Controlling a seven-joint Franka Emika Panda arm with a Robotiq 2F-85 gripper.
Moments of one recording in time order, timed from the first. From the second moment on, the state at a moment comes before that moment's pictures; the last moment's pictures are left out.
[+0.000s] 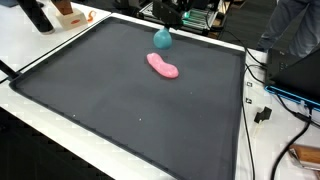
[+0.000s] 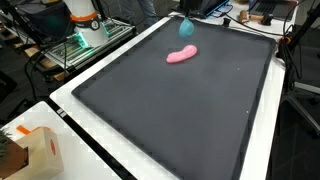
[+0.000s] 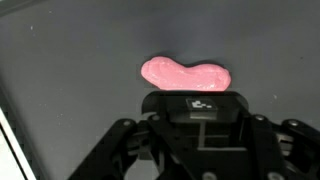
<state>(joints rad) 0.19 0.08 0.15 -2.00 -0.13 1.93 0.66</state>
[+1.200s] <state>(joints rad) 0.17 0.03 0.15 -2.08 -0.05 2.05 0.45</state>
